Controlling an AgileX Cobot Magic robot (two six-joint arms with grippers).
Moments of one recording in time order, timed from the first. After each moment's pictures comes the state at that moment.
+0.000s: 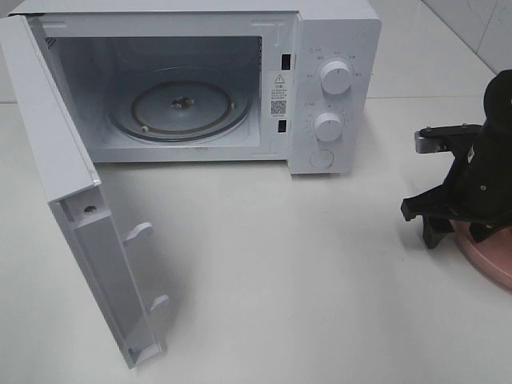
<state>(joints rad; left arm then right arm) 0.05 0.00 -0.51 -0.09 1.05 0.08 0.11 1.90 -0.95 -0.20 0.53 0.16</state>
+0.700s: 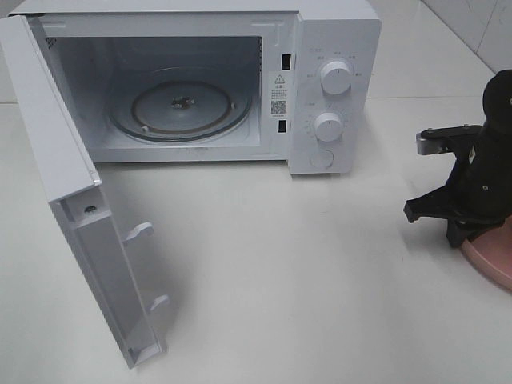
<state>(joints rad) 0.05 0.00 -0.51 -0.09 1.05 0.08 0.10 1.92 -0.96 -0.22 0.56 0.18</state>
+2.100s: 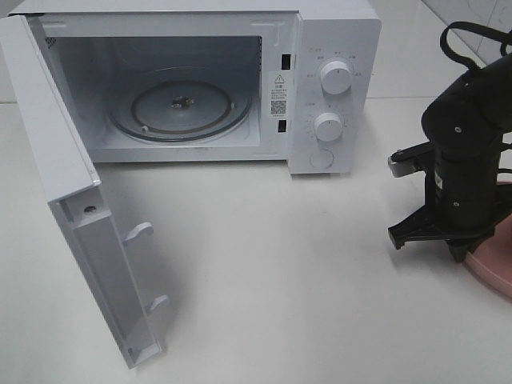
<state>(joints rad) 0.05 0.00 -0.51 -0.09 1.05 0.08 0.31 1.93 -0.96 -0.53 0.74 0.54</state>
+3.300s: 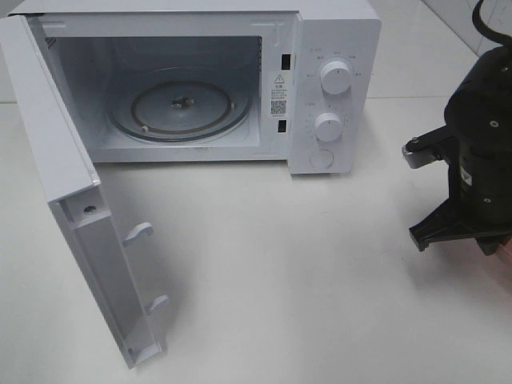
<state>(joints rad) 0.05 0.00 -0.51 -0.09 1.05 0.08 0.40 1.73 -0.86 -0.61 0.85 0.60</state>
